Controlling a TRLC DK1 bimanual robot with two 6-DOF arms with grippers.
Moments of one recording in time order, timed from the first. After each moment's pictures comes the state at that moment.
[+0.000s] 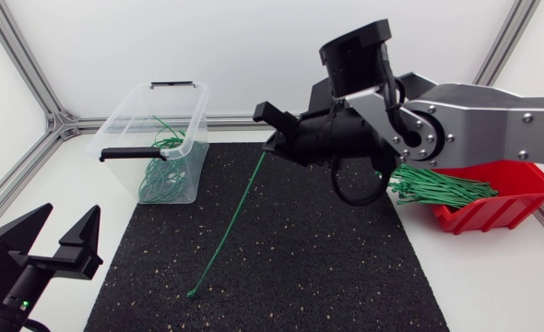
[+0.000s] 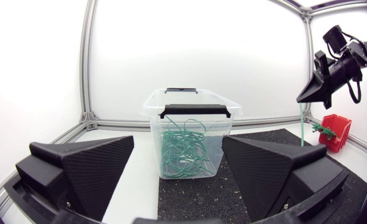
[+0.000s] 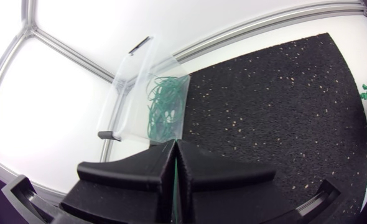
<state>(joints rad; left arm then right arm) -0.05 0.05 0.02 -0.01 0.03 -0.03 0.63 1.55 1.08 -0.12 -0.15 0.81</state>
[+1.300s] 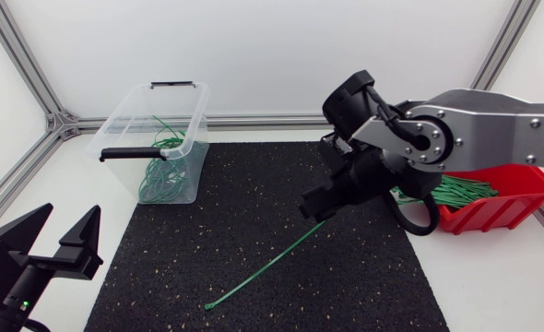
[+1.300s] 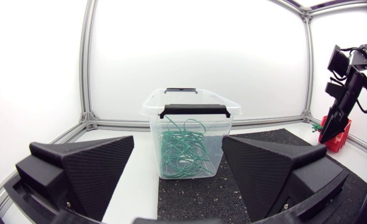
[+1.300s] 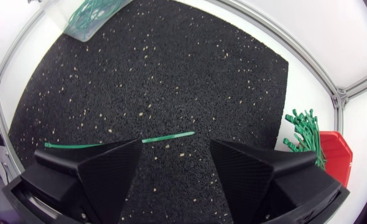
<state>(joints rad) -0.05 0.05 0.02 -0.01 0.03 -0.03 0.60 1.54 1.06 -0.66 0.12 0.07</state>
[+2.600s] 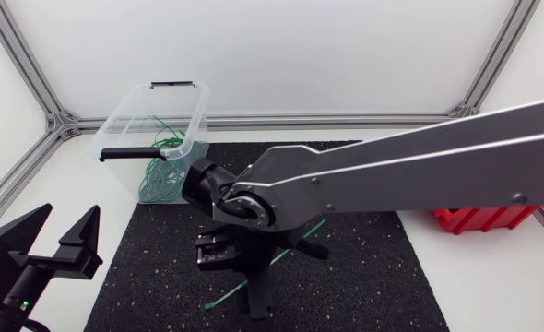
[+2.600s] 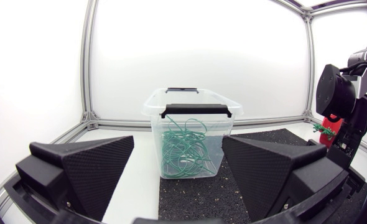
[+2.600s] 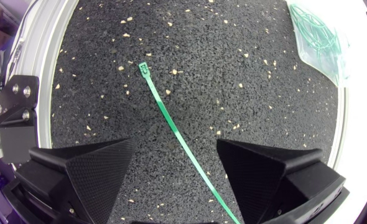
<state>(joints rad) -0.05 0.05 0.02 -0.01 0.02 -0.03 1.00 1.94 1.30 -0.77 -0.03 -0.68</state>
